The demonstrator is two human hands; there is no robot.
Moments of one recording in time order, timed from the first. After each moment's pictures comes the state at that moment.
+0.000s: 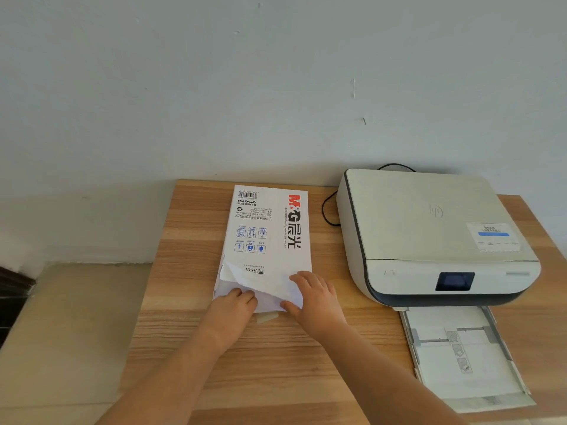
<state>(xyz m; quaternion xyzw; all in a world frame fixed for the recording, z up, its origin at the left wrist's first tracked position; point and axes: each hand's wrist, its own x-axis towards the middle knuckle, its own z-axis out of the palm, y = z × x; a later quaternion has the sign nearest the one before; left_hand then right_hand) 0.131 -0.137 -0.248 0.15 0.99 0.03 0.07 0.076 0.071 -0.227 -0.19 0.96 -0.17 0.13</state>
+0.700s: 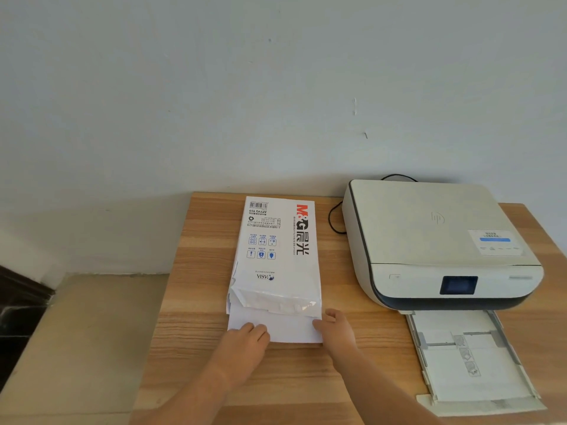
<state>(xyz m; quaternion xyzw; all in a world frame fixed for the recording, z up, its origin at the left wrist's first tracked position) 0.194 -0.125 -0.254 0.19 0.98 0.04 0.08 0.116 0.082 -0.229 0.27 0.79 -0.47 0.29</state>
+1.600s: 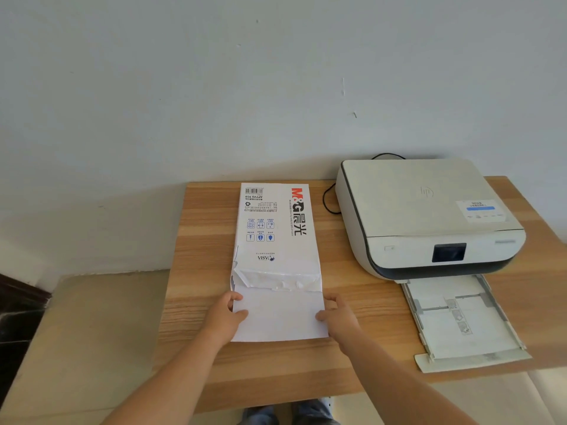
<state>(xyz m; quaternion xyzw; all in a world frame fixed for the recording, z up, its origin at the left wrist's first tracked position) 0.189 -0.164 -0.251 -0.28 0.80 0.51 0.17 0.147 0.088 -0.231 0.27 0.77 -0.50 0.30</state>
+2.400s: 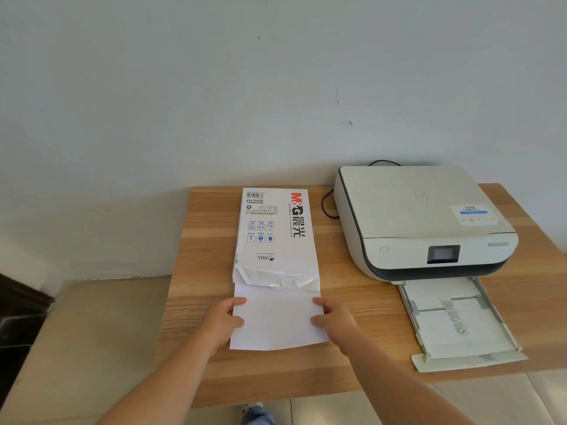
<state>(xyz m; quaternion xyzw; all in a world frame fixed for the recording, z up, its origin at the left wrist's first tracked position) 0.207 -0.167 -0.241 -0.28 0.72 0.61 0.20 0.155 0.098 -0.230 0.18 0.79 -0.49 0.32</state>
